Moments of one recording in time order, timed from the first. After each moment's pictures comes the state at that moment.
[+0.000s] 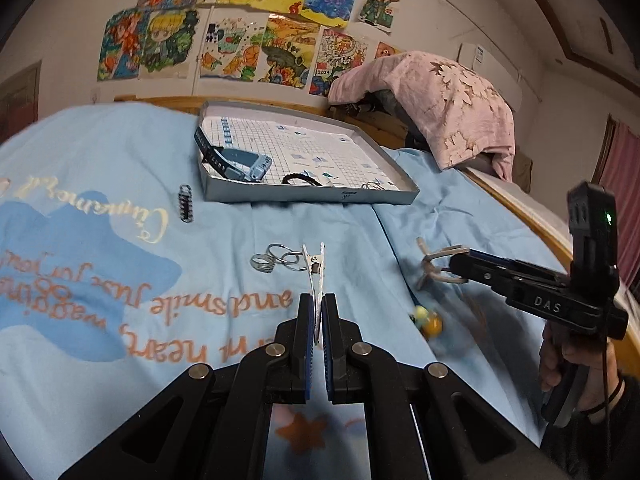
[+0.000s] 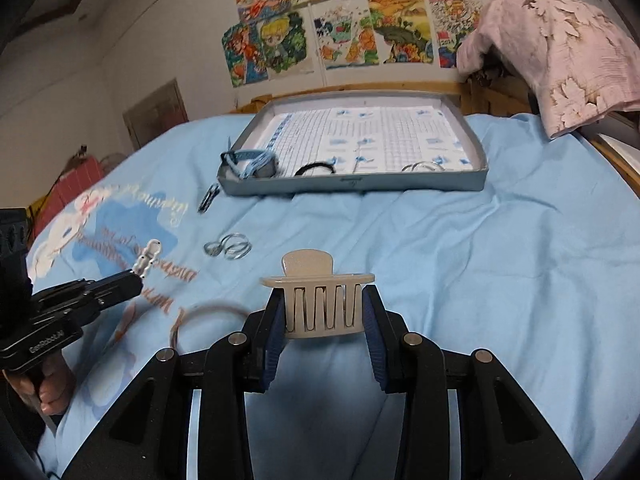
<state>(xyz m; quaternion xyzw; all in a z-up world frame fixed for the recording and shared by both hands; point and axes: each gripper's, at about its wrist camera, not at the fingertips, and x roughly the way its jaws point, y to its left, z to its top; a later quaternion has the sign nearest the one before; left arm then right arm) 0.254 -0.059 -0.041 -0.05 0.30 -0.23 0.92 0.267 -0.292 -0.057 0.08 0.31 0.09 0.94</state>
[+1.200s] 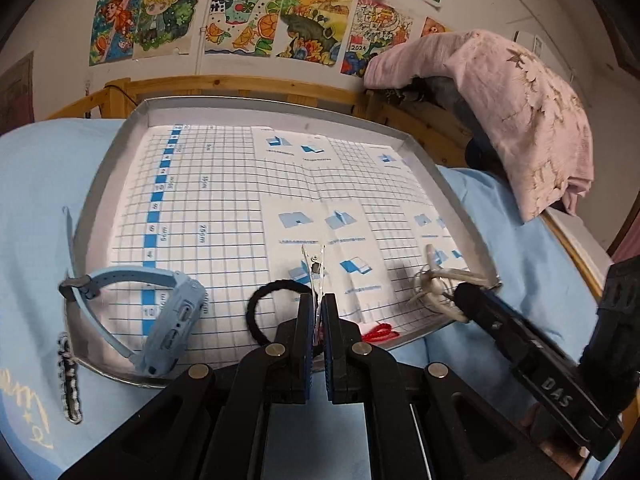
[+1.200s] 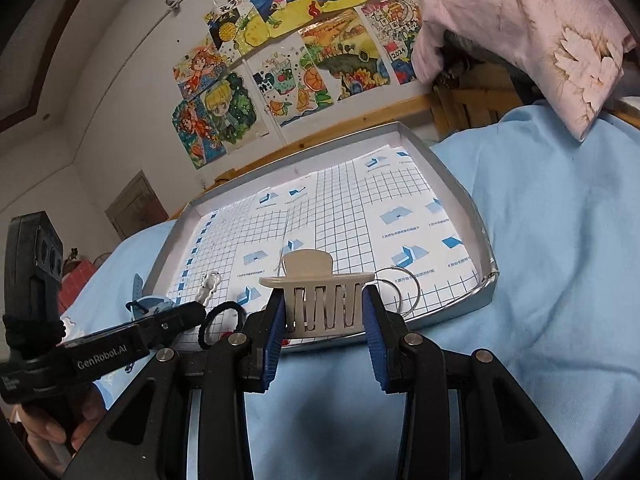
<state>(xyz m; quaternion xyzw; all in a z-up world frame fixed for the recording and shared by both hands) 0.453 -0.165 -0.029 -0.05 0.35 -0.17 0.92 0.445 -0.357 -0.084 0.22 0.24 0.07 0.94</state>
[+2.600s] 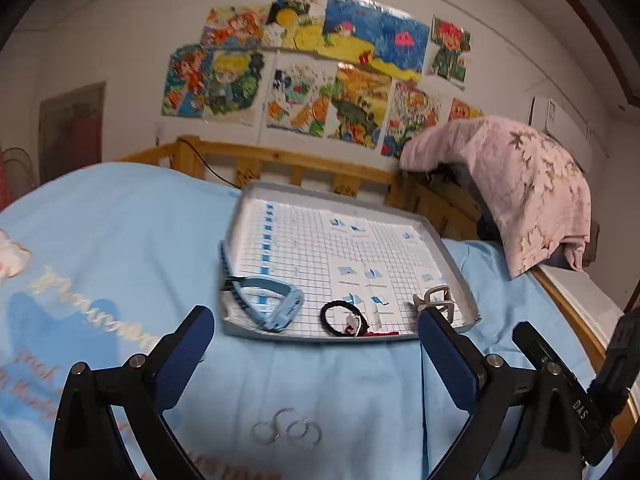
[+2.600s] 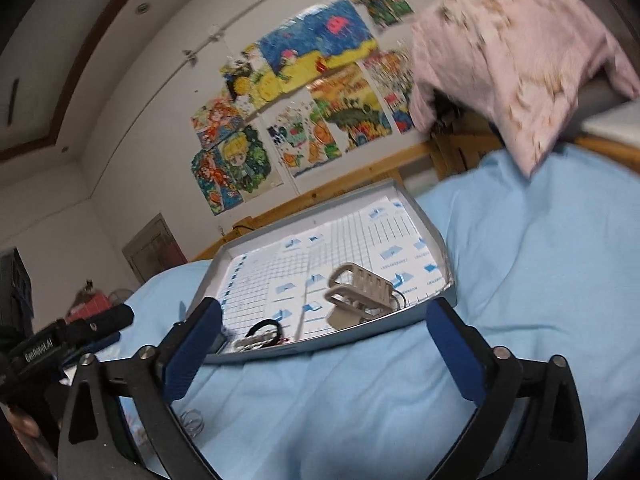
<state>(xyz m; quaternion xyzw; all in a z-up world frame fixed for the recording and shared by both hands) 0.331 -0.100 0.036 -0.08 0.23 -0.08 0.97 0.349 -0.370 -0.062 0.23 0.14 0.07 0.96</state>
